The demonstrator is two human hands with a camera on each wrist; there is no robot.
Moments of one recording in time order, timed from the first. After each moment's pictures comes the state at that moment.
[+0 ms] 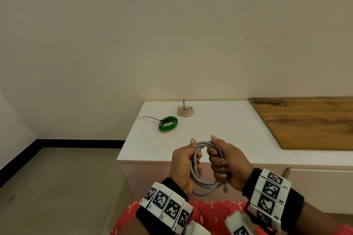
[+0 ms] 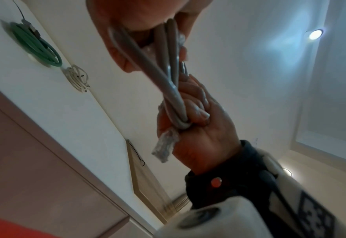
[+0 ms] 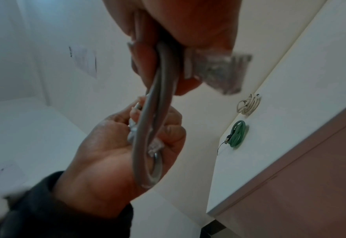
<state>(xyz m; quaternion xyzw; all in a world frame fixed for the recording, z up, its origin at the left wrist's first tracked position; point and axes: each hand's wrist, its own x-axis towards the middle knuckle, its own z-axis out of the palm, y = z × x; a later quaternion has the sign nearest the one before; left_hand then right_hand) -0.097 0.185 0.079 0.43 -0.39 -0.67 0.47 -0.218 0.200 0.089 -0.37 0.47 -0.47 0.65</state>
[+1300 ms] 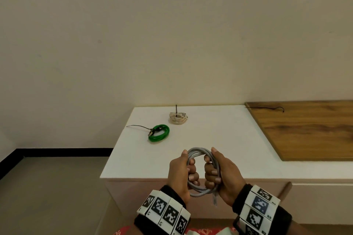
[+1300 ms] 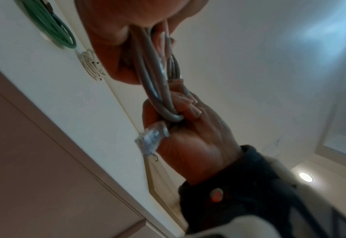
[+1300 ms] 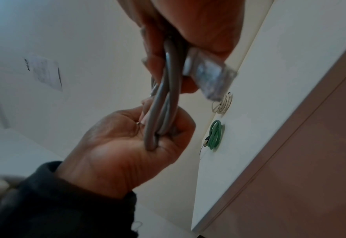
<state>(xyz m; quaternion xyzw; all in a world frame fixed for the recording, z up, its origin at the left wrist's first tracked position) -0.121 0.127 0.052 0.47 -0.32 -0.71 0.41 -0.230 0.151 0.050 -0.25 0.46 -0.56 0.65</state>
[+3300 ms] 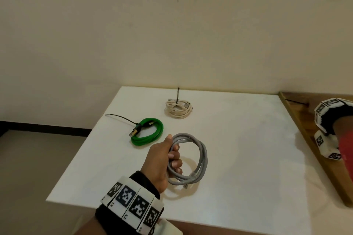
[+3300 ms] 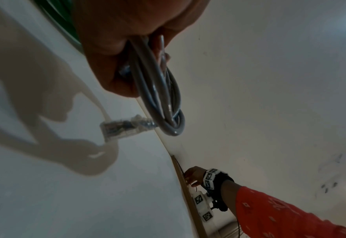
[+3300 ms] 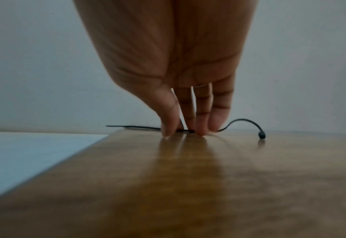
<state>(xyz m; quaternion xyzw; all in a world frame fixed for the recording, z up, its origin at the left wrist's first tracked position) -0.126 -0.034 -0.015 0.50 -0.26 -0.72 0.40 -0.537 -0.131 0.015 -0.39 0.87 0.28 0.09</state>
